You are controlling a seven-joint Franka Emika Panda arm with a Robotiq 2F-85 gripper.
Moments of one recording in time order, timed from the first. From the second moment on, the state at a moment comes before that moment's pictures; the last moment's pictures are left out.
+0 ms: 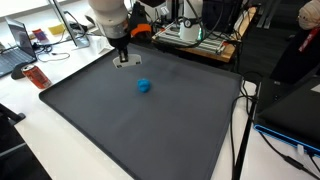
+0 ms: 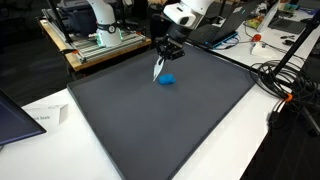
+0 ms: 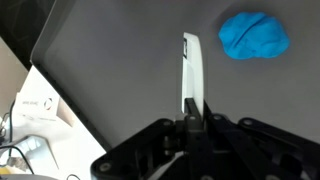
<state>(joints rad) 0.15 0.45 -0.09 -1.78 -0.32 1.93 0.97</state>
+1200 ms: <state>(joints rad) 0.05 0.22 -0.05 -2.06 0.19 2.24 0.85</state>
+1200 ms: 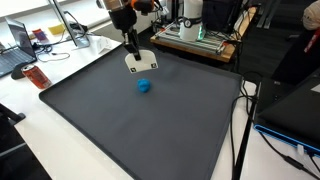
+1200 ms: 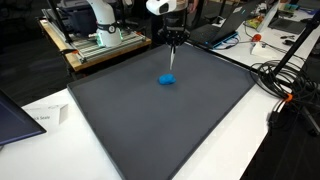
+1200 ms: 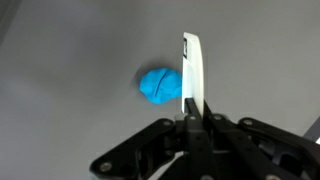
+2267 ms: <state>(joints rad) 0.11 0.38 -0.06 -1.93 0.05 2.21 1.20</state>
